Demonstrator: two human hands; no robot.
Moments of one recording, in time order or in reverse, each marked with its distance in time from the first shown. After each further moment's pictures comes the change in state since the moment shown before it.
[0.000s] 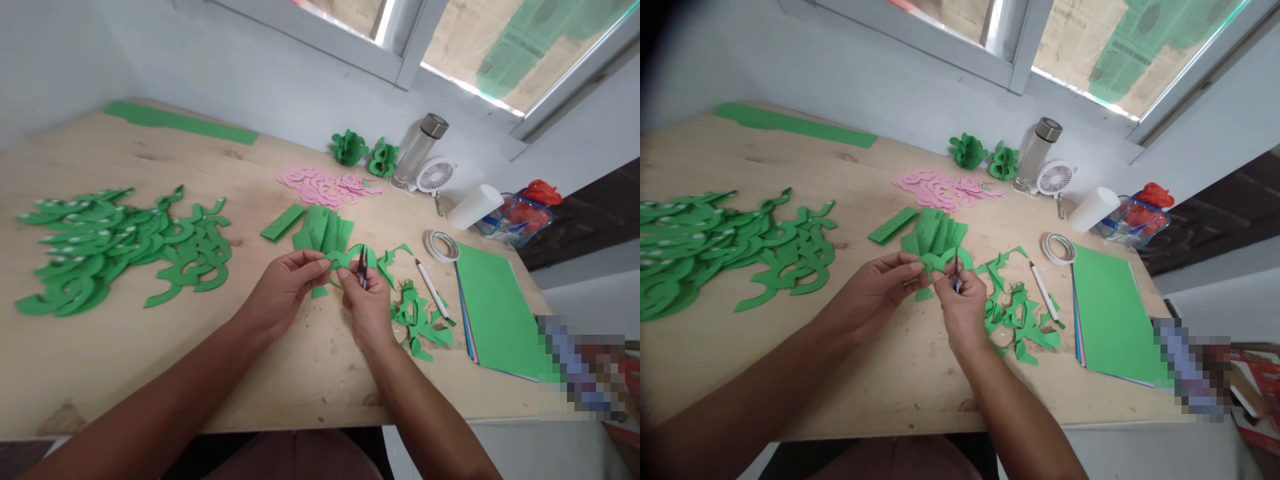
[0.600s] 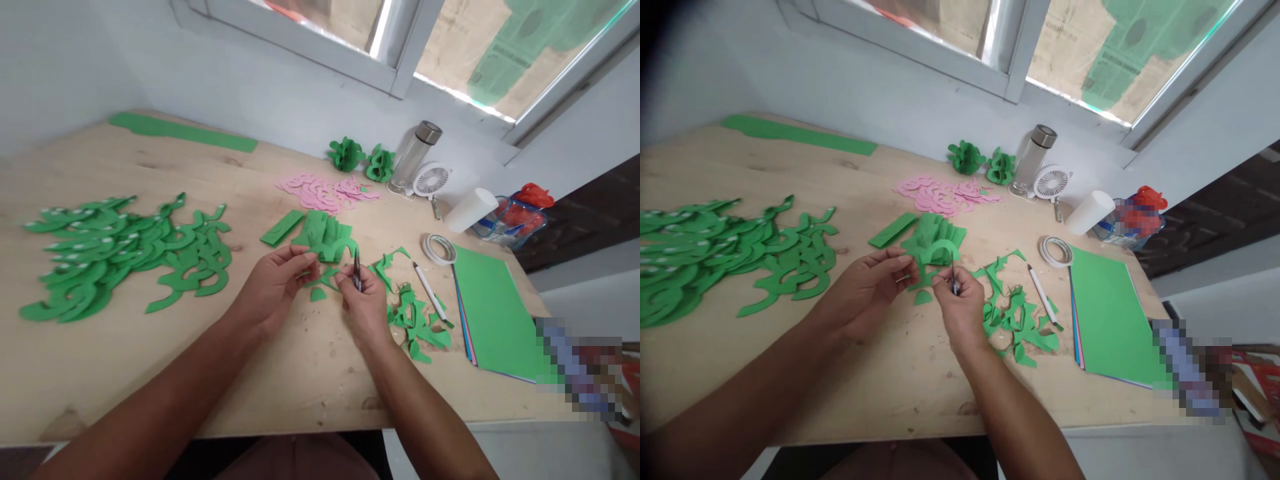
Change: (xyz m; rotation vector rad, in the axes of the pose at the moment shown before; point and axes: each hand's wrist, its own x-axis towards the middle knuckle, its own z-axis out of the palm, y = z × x) left_hand 0.007 0.008 -0.004 -0.058 0.038 0.049; right_hand 0.005 0.001 -0.004 -0.116 -0.049 -0.071
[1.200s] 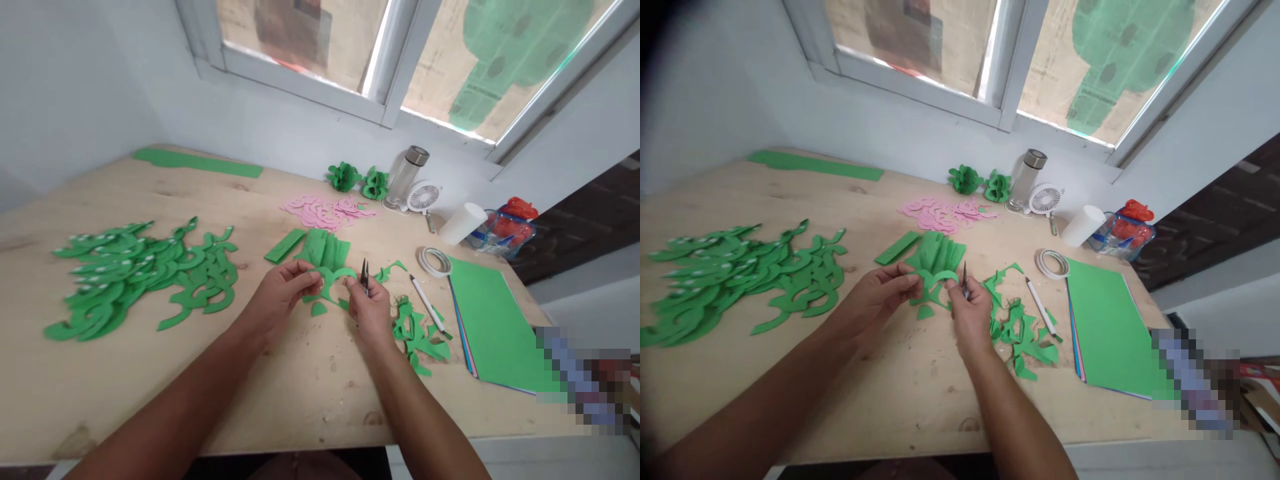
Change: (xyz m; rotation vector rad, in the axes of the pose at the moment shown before) left_hand 0.001 0.007 0.001 0.166 -0.095 0.050; right_hand 0.006 -0.002 -0.005 0.096 0.026 -0.031
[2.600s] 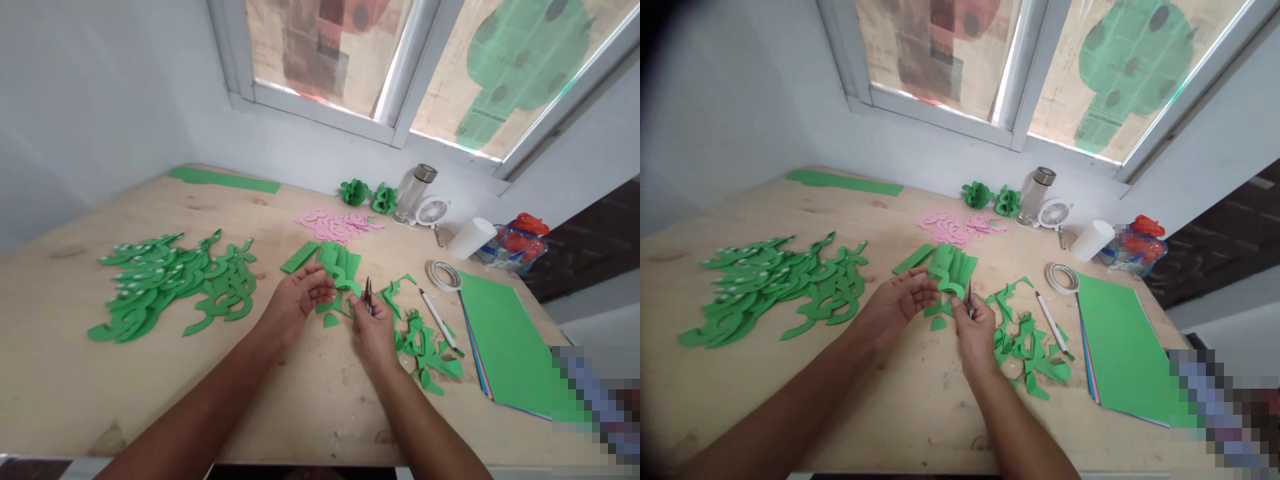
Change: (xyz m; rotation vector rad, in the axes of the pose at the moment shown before) left_hand 0.008 -0.004 -0.004 -0.225 0.107 -0.071; right_hand -0.005 0.013 0.008 -0.016 0.000 -0.012
